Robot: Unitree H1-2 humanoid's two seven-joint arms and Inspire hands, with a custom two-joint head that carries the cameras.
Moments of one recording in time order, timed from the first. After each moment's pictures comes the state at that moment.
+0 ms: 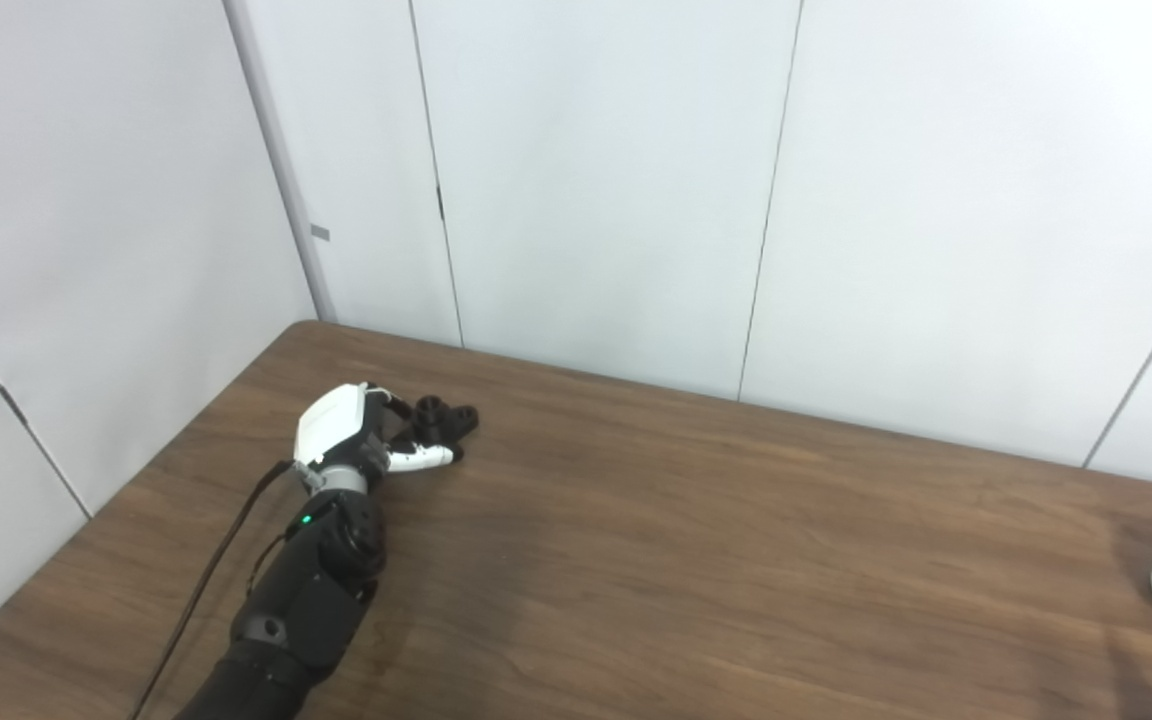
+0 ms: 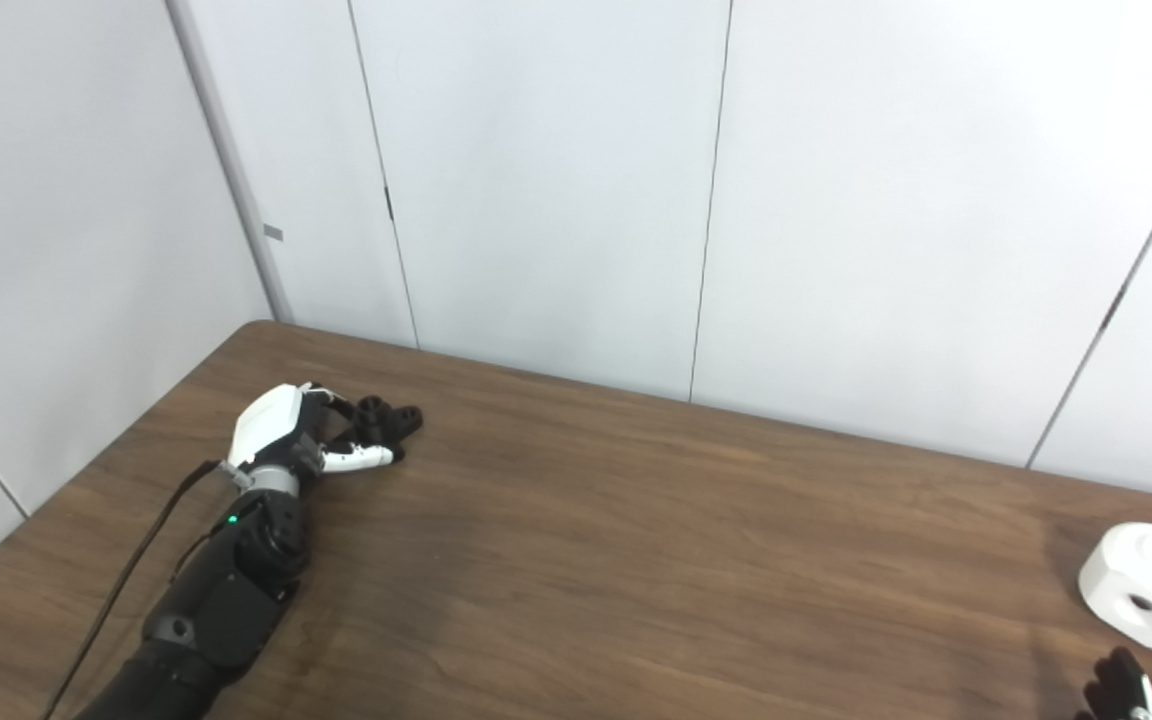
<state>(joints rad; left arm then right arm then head) -0.42 0.46 0.01 0.44 0.54 0.41 0.20 0.14 -0.16 -0.12 -0.15 0.14 -0.04 0.10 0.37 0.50</state>
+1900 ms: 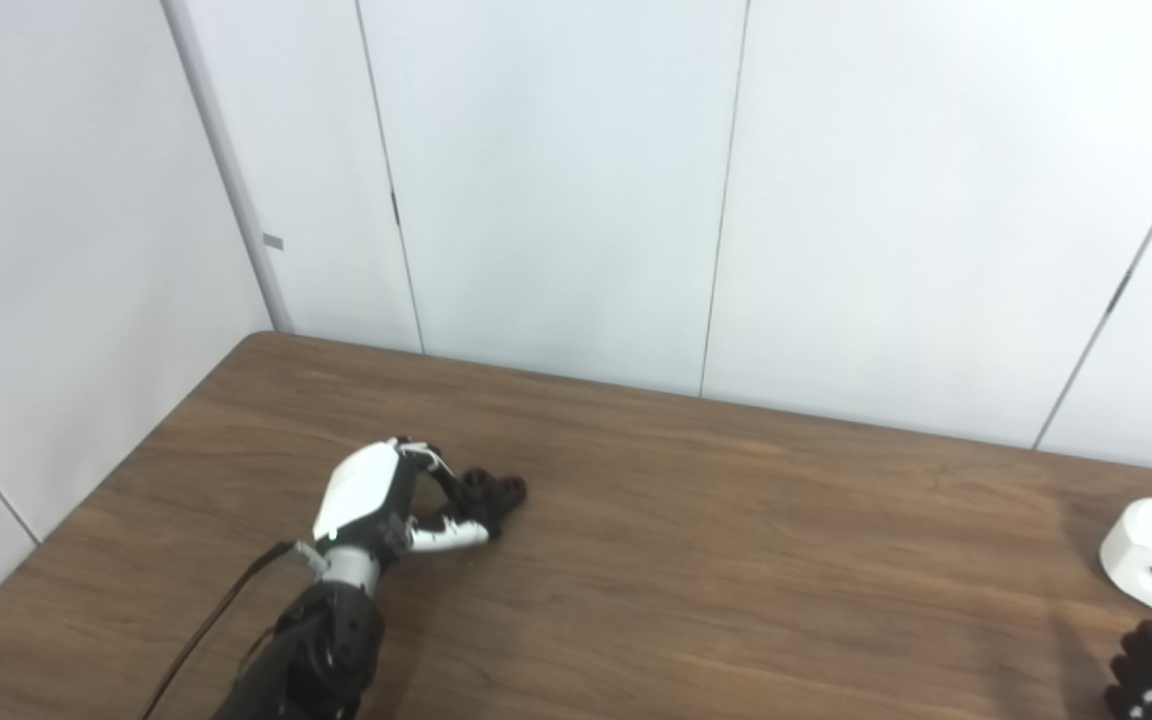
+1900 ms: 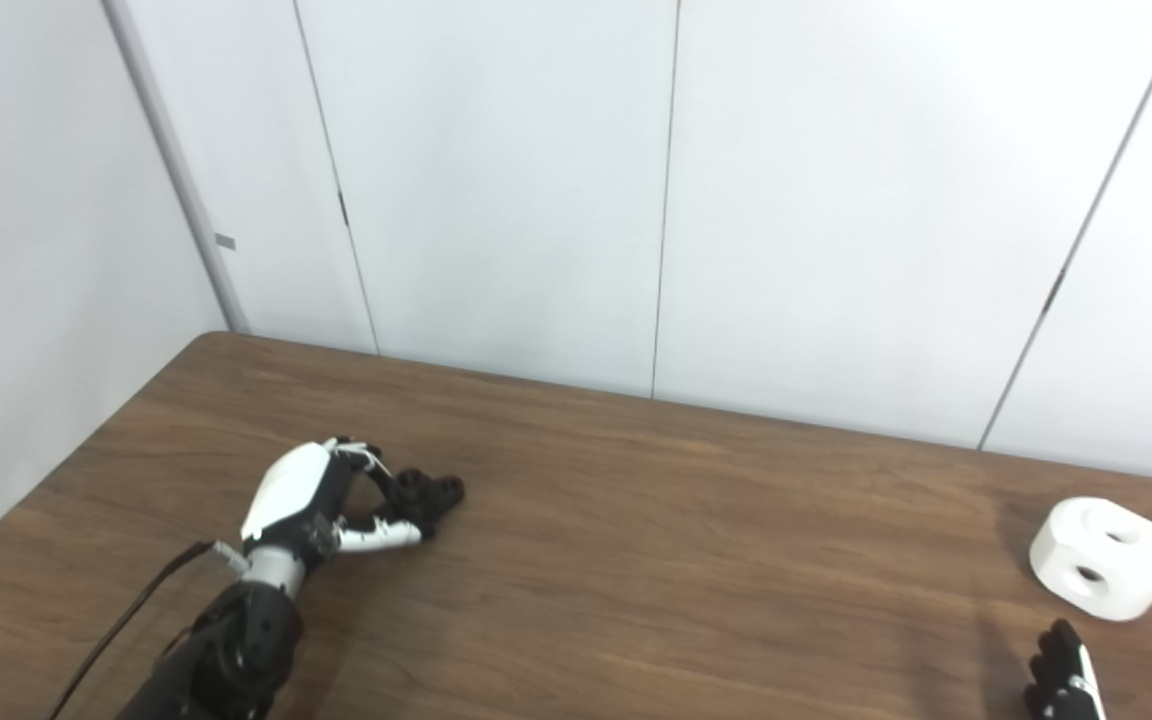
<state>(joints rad) -0.19 0.40 -0.13 0.03 0.55 0.35 0.10 0.16 -0.12 -0.09 -0.19 0.08 0.00 0.03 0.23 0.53</state>
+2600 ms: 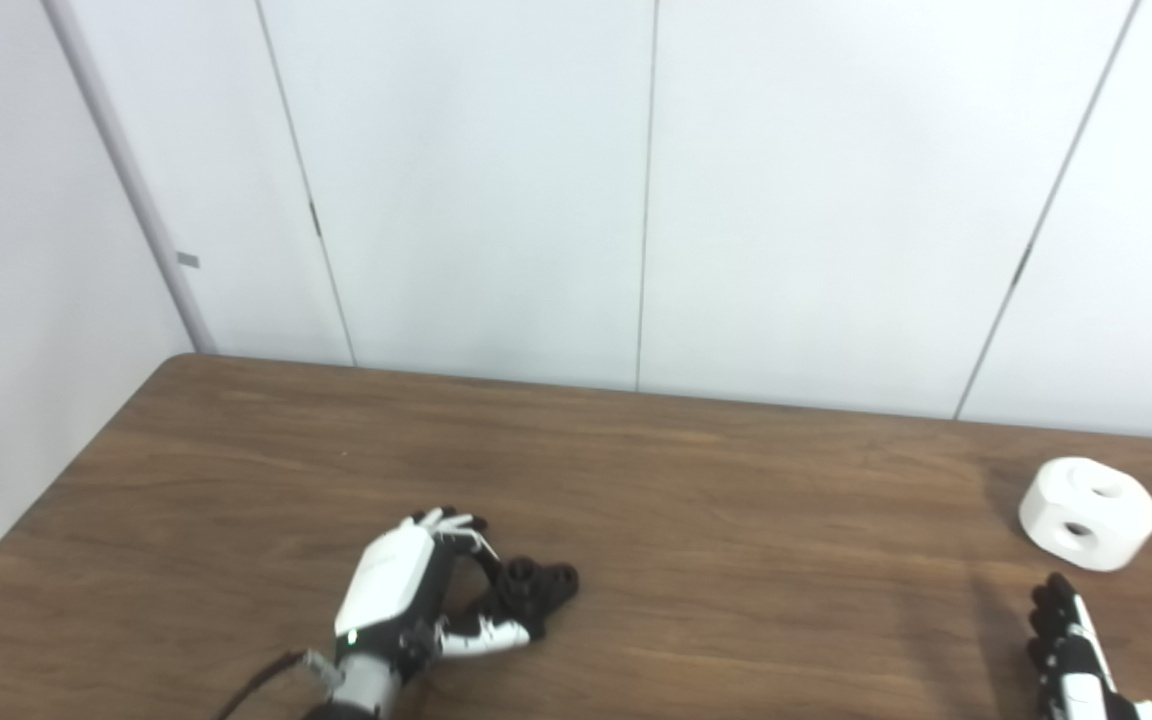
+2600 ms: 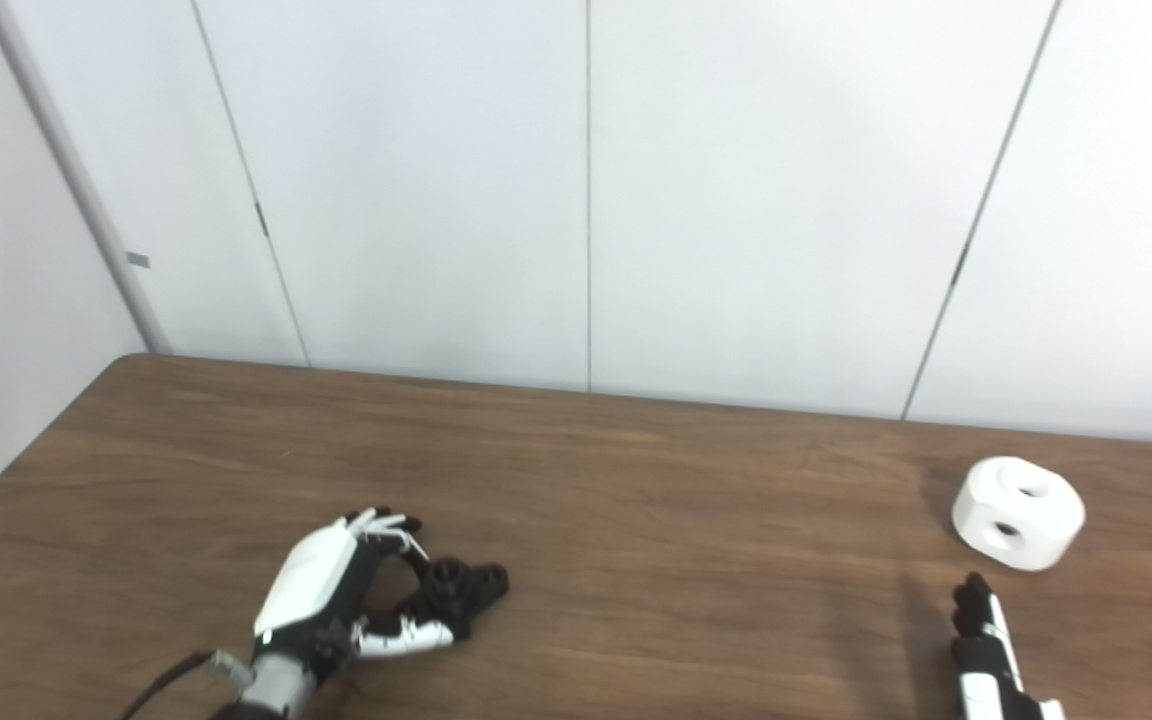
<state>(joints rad) -0.03 0.30 -0.28 -0.19 0.69 0.29 0.06 0.16 -0.11 -0.06 -0.21 0.01 0.00 -0.02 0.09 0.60</state>
